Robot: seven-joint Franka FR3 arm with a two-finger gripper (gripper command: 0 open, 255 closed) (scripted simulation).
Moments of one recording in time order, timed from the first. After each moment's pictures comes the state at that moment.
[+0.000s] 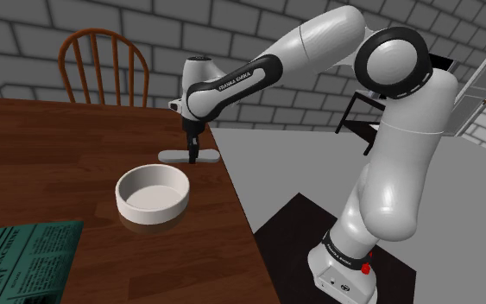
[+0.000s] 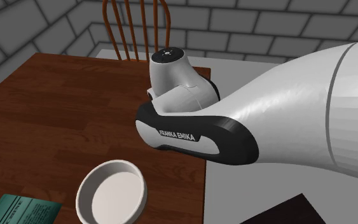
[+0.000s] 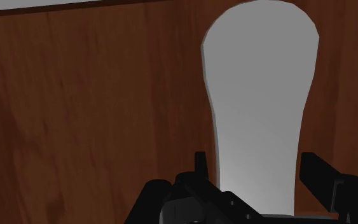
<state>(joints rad) 0.29 0.23 -0.01 -2.05 -0.02 2.28 -0.73</state>
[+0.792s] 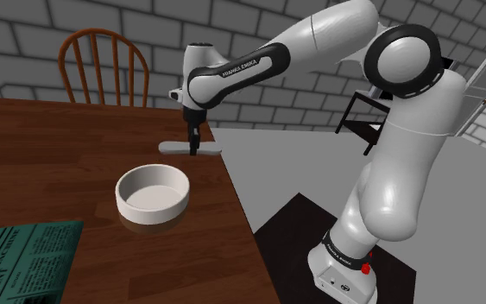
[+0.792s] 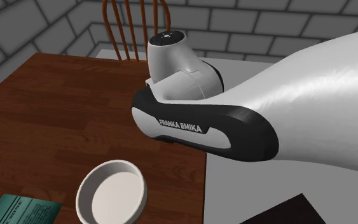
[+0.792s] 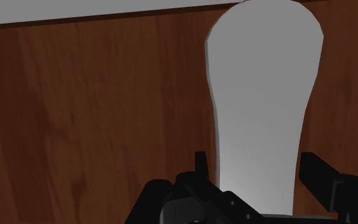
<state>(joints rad) 0.29 0.18 -0.01 -2.01 -0.02 2.20 -0.73</state>
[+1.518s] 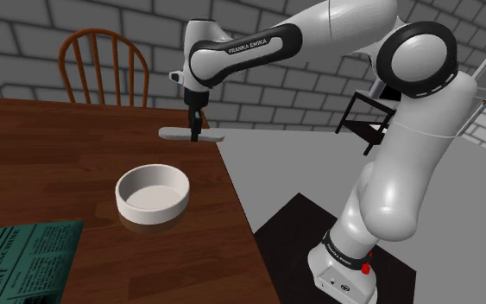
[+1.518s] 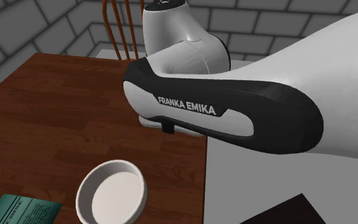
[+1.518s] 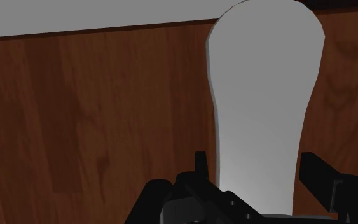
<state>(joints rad) 0.29 0.12 -0.01 -1.94 -0.02 2.06 -0.73</state>
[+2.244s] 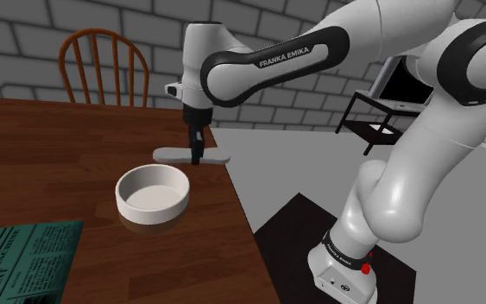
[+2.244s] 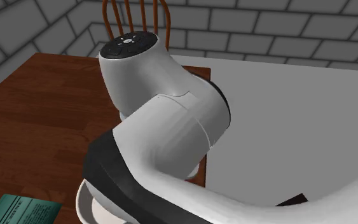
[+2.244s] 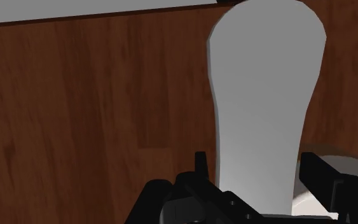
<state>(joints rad) 0.39 -0.09 0.09 -2.18 -0.02 2.09 -0.53</state>
